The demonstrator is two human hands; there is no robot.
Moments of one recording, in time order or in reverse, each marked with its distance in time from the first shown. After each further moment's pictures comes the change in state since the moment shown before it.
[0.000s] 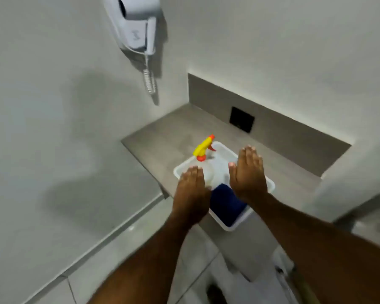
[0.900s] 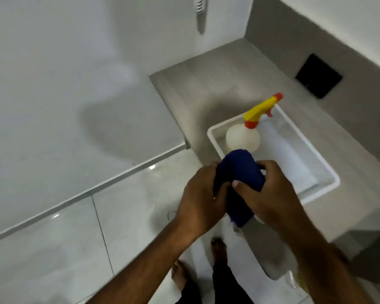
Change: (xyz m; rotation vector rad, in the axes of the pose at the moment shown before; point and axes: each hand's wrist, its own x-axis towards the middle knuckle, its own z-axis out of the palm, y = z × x) left_hand -0.049 -0.030 -0.020 -0.547 0.038 -0.309; right_hand -0.032 -0.060 -0.010 0.748 -0.700 0.323
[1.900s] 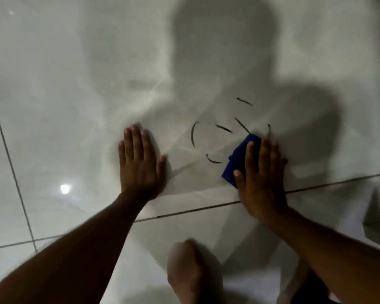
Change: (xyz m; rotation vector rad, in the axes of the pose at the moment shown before) left_hand -0.221 -0.883 0.322 0.726 -0.061 -0.576; right_hand 0.227 0.701 0.561 -1.038 -0.334 -0.340
